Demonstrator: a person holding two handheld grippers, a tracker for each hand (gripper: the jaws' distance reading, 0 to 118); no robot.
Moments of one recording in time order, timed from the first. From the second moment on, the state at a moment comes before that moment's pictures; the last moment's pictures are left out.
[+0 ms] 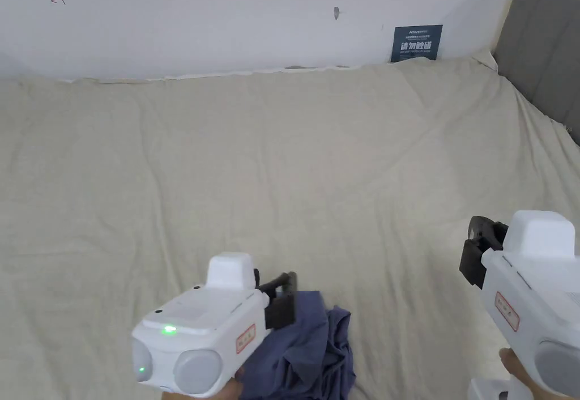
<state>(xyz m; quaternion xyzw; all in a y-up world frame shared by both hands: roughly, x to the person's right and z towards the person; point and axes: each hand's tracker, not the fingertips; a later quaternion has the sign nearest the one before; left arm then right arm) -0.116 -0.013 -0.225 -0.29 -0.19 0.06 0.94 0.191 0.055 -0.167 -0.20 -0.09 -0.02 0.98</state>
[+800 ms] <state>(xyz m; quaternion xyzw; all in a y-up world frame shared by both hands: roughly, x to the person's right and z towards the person) -0.007 -0.149 -0.226 -0.43 -0.24 -0.05 0.87 0.204 0.045 -0.167 -0.21 -0.10 -0.03 0.97</state>
